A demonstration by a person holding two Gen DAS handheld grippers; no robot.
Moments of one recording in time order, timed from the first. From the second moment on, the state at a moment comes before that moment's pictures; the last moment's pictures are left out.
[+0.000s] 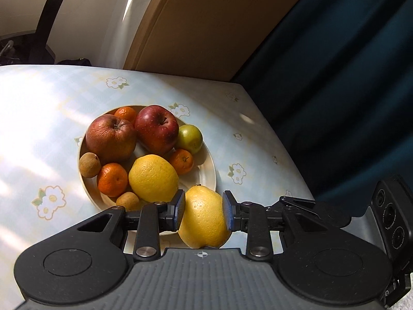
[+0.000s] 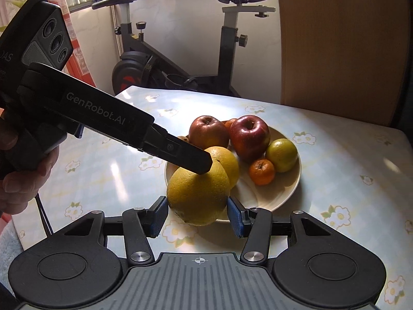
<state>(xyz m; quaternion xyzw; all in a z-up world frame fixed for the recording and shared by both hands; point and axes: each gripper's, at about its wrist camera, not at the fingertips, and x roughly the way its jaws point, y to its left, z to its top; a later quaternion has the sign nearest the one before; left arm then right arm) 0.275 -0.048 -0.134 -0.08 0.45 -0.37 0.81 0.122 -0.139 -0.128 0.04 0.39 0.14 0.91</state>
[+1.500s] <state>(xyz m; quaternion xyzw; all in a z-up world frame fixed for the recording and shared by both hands) 0.266 -0.053 -0.119 -0.02 0.40 -0.27 0.88 0.121 -0.168 -0.143 0.10 0.39 0.09 0.91</state>
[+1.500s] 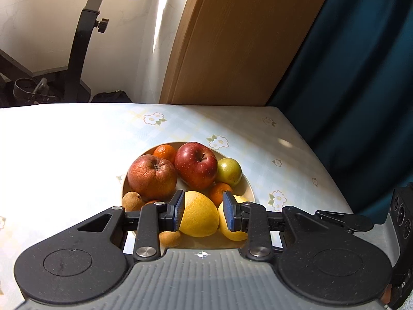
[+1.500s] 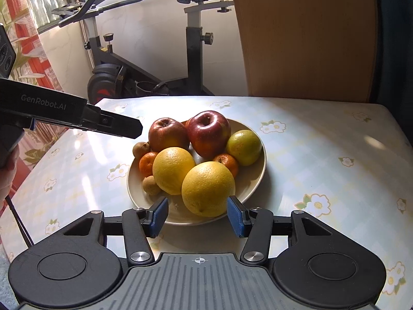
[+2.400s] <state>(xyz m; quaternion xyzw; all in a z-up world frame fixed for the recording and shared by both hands) 0.174 -0.030 -0.151 0.01 0.40 -0.27 0.87 0.061 -0.160 -0.143 0.13 0.40 0.01 0.90</state>
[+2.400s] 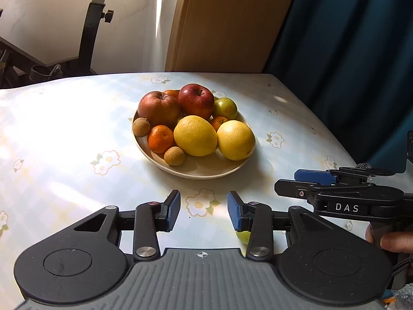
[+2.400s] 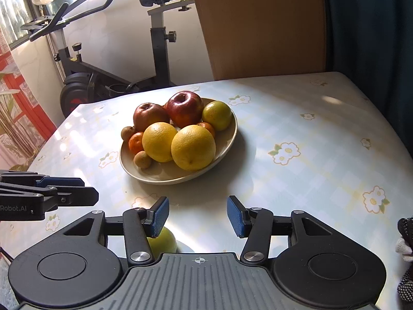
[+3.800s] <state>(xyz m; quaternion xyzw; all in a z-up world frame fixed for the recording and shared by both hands) 0.153 -0.052 -0.204 0.05 0.48 -0.34 0.80 0.051 -0.157 -0.148 0.15 0.41 0.01 0.90</state>
